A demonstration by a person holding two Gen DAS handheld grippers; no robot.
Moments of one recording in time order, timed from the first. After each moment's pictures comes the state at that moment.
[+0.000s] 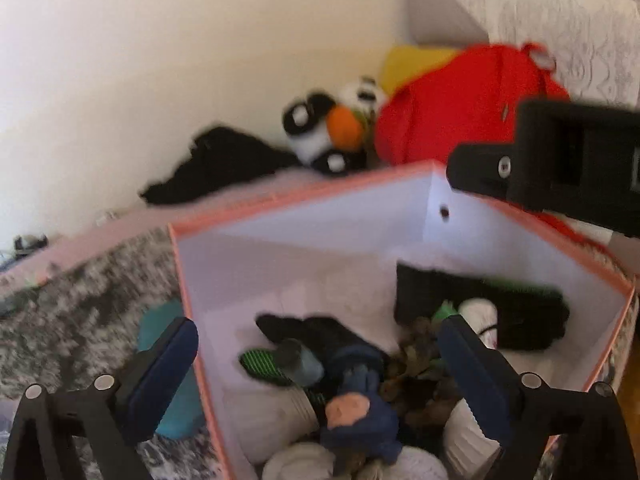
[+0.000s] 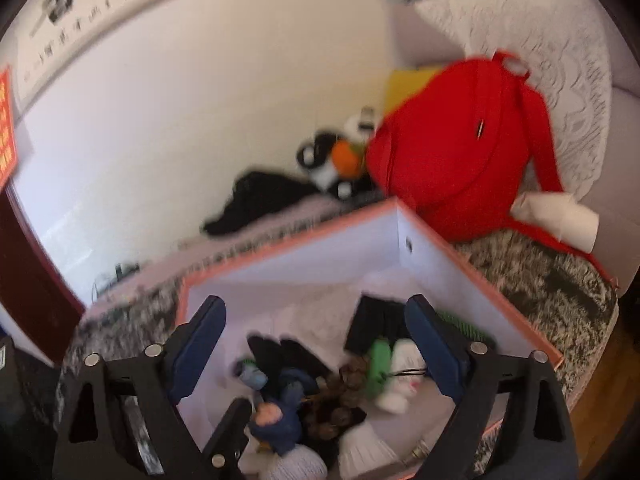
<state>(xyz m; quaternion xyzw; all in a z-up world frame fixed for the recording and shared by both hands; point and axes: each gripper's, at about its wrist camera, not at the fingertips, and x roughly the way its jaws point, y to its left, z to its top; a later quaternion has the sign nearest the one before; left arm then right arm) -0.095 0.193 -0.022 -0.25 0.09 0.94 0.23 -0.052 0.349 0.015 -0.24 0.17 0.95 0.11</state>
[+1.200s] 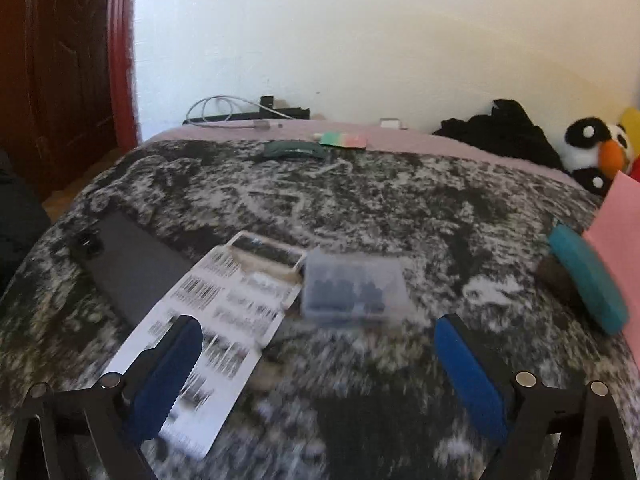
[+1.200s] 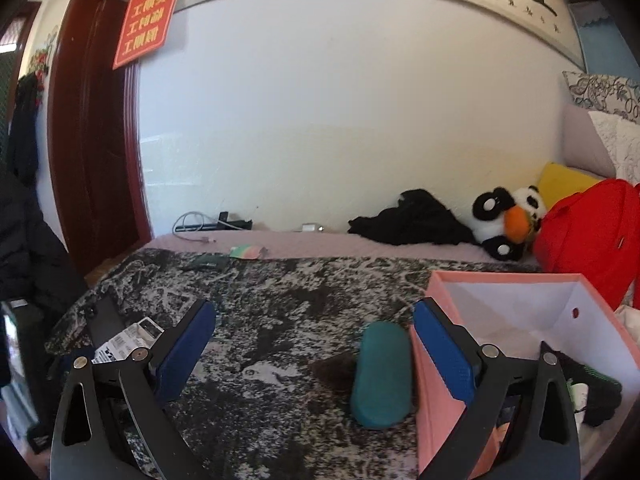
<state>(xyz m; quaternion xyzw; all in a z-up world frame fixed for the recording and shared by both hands) -0.155 -0.164 -0.127 -0.31 -0.05 0.95 0.01 -0.123 0.050 -0.026 -0.21 -0.01 0.98 -0.05</state>
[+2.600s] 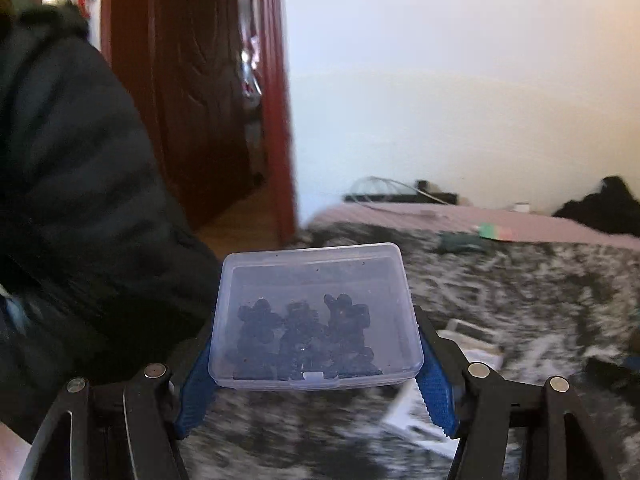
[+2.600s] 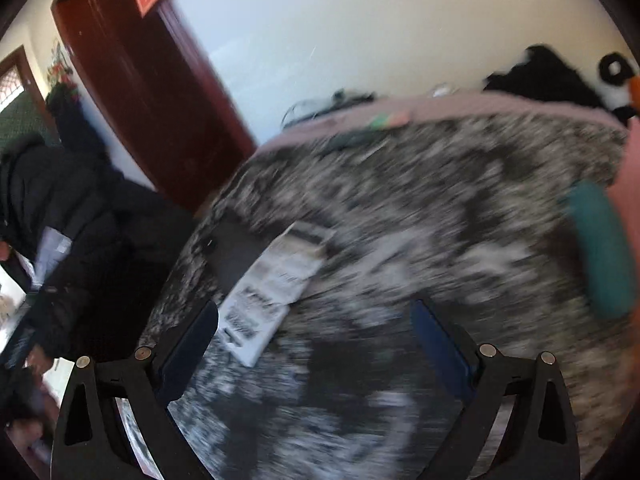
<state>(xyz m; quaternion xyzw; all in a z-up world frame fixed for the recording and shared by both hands) -0.066 -0.306 -0.027 -0.23 -0.02 0.96 -0.18 -0.162 -0.081 -0.108 -0.41 0.10 0.88 -0.22</state>
